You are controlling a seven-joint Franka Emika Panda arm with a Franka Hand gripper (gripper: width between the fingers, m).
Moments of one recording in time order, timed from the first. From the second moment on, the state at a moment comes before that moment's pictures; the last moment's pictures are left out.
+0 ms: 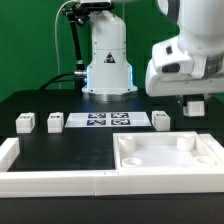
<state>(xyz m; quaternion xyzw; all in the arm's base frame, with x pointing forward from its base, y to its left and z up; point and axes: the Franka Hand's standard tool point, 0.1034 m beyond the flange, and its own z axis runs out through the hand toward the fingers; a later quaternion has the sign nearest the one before) 0.439 0.157 0.073 -0.97 0.03 0.24 0.05</state>
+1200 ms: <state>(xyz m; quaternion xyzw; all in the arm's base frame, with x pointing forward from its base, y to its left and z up) 0.515 0.135 0.126 -0.99 0.02 -0.13 0.07</state>
